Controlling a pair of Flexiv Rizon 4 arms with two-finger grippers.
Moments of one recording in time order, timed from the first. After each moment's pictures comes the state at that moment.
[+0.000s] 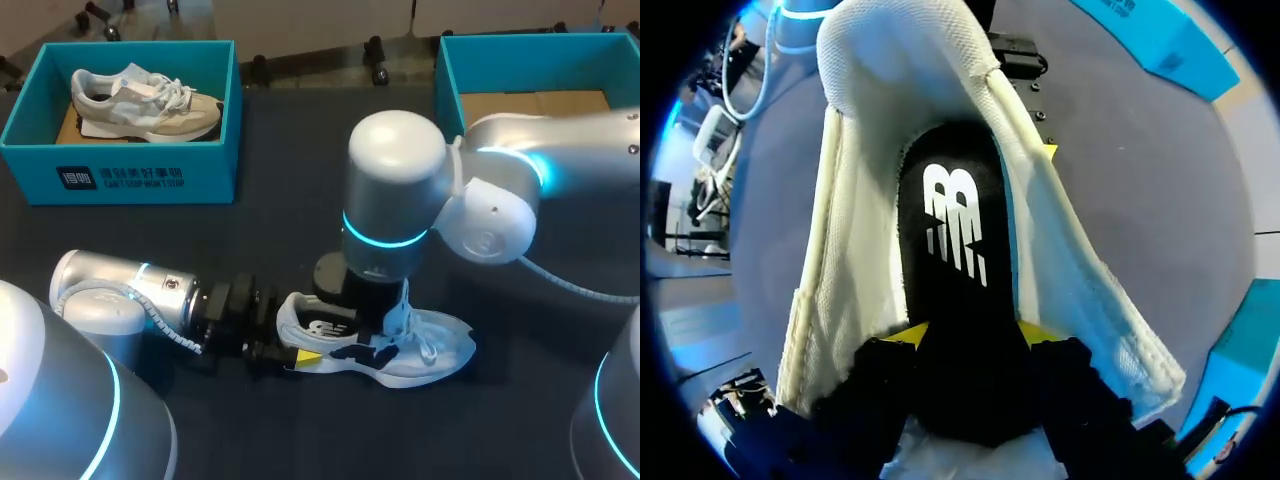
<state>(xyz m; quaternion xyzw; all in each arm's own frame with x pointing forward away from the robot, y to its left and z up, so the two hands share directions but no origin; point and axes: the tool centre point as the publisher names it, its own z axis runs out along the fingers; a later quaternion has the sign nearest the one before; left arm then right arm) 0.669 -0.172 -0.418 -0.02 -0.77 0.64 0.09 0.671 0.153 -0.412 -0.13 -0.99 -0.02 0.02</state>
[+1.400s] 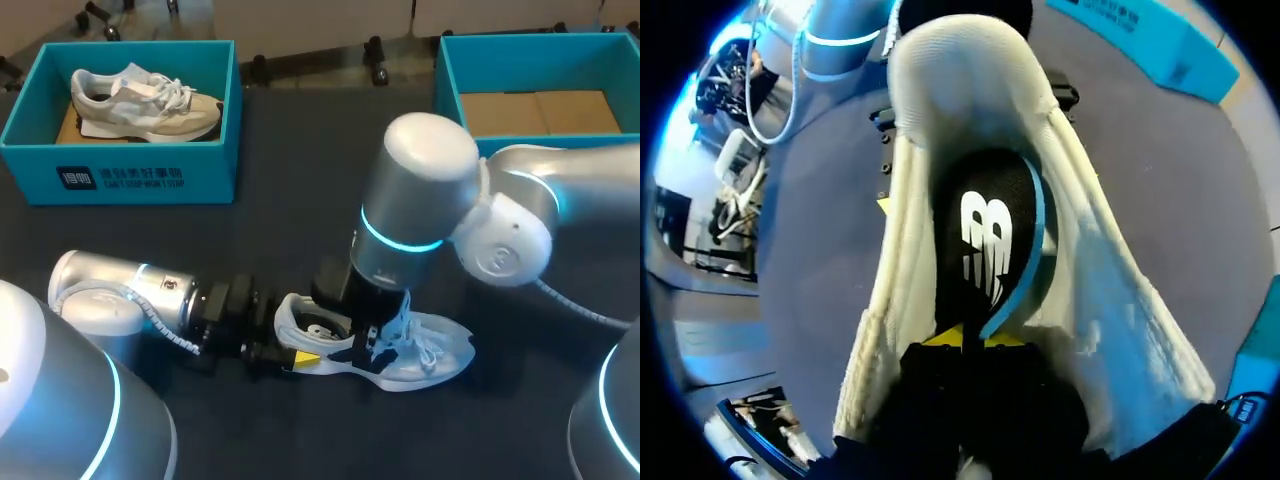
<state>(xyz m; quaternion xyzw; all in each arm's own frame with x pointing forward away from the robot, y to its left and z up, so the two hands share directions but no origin) 0.667 -0.170 -0.418 -0.02 -0.76 0.64 0.09 0.643 0.179 -0.407 -0.15 -0.98 -0.10 0.04</state>
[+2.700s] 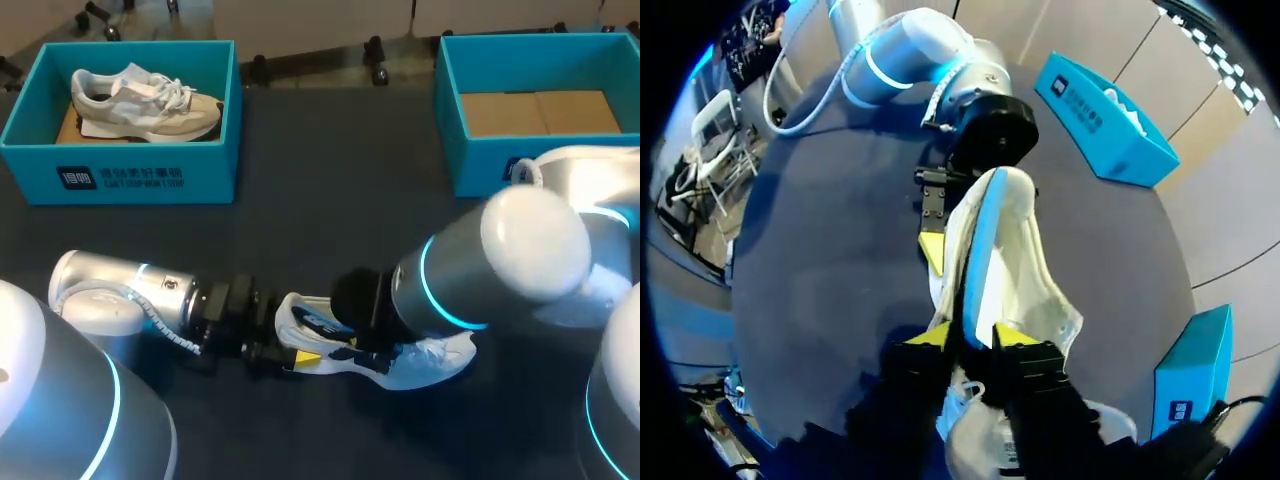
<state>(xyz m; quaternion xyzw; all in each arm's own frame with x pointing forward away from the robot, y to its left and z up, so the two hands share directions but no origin) 0.668 -0.171 -0.418 -0.02 -0.77 0.64 0.09 0.641 0.171 -0.336 -0.09 -0.97 -0.18 -0.13</state>
